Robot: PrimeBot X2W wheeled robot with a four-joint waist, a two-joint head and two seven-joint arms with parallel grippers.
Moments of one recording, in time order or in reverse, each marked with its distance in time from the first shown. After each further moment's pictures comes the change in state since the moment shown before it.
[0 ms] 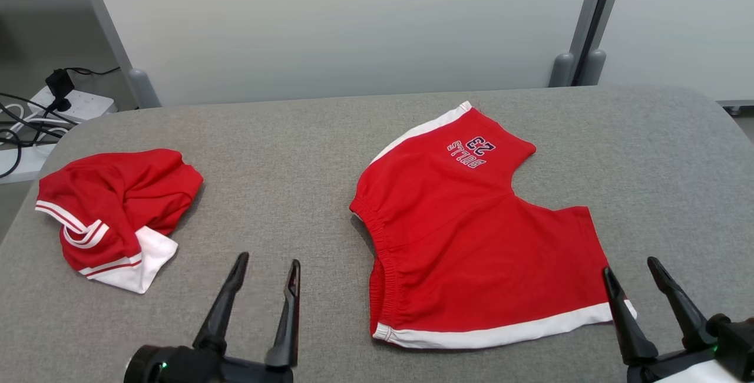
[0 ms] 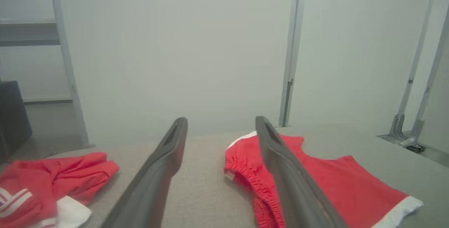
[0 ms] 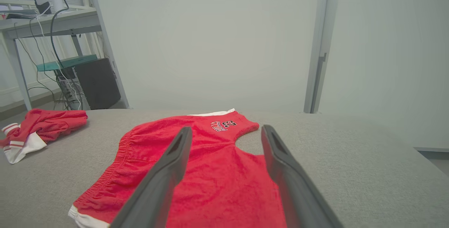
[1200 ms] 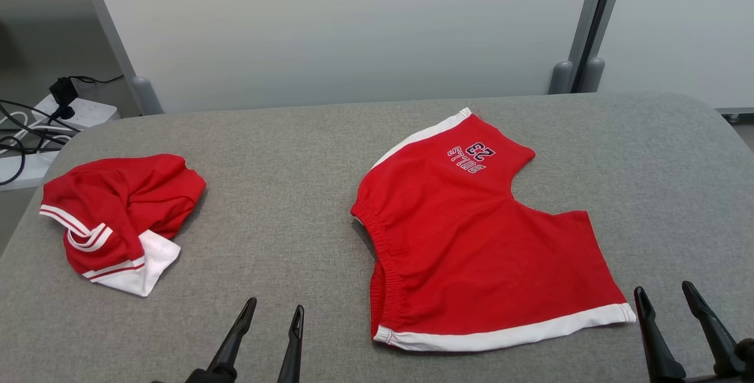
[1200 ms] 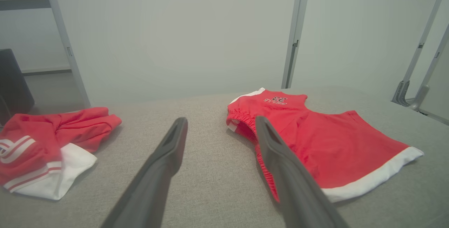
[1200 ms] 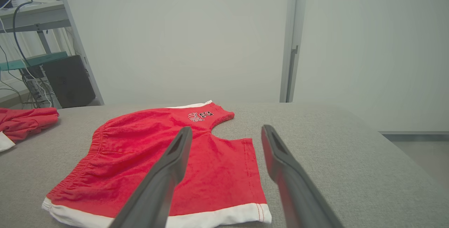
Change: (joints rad) left arm 0.055 -0.009 0.001 0.151 0.048 -0.058 0.000; right arm 0.082 0.042 -0.105 0.002 -0.040 0.000 0.000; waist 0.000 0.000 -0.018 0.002
